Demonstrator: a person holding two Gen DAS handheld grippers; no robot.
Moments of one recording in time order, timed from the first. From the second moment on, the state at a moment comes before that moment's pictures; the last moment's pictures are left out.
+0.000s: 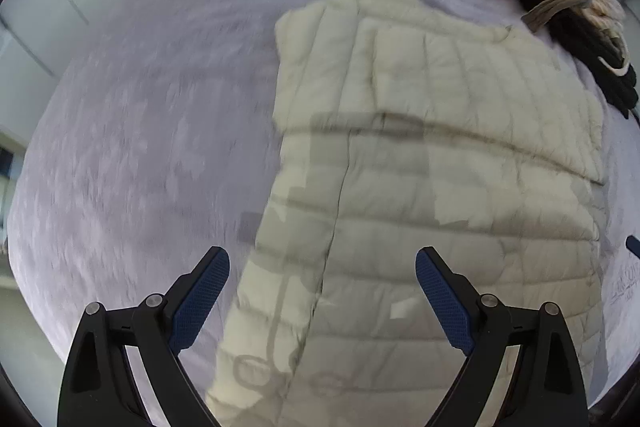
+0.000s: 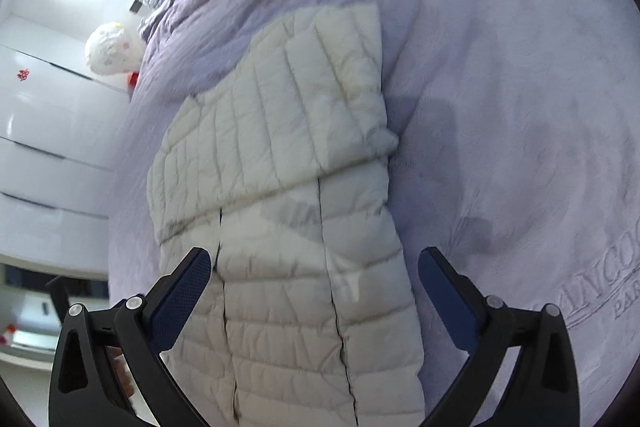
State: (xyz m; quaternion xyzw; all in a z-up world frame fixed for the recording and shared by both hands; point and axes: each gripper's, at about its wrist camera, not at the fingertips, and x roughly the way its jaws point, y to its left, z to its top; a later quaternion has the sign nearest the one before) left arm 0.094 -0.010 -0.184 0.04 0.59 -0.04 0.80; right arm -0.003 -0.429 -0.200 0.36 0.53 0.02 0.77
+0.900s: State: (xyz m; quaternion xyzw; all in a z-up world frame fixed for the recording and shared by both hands) left arm 0.044 0.033 -0.201 0.10 0.60 -0.03 0.79; right arm -0.118 -0.410 -0.239 0.43 0.55 -0.06 0.71
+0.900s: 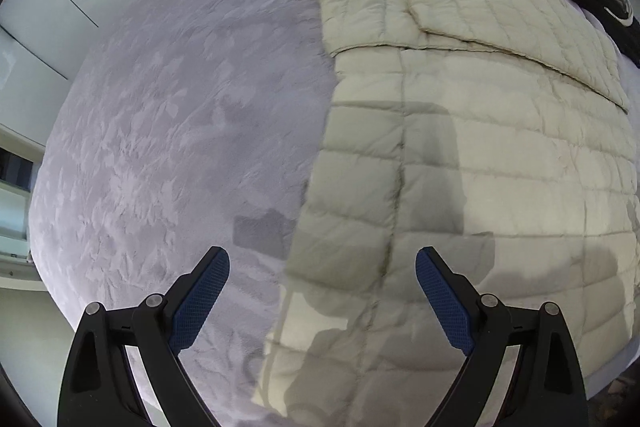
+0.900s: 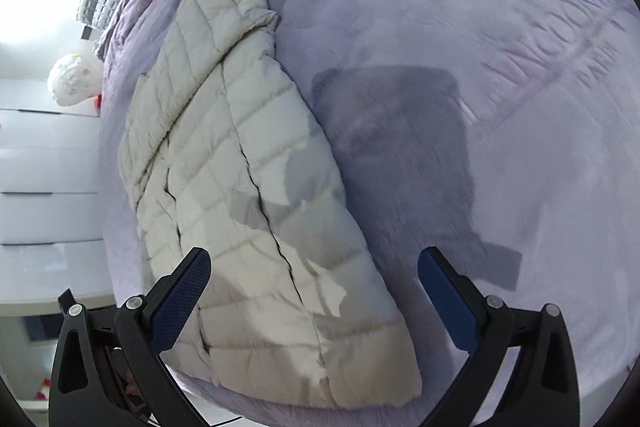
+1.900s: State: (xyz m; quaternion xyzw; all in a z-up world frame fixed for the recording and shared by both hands) left arm 0.012 0.050 -0.240 -0.05 0.66 -0.24 0.71; right arm -0.166 -0.347 -0.267 0.59 0.46 -0.03 0.67
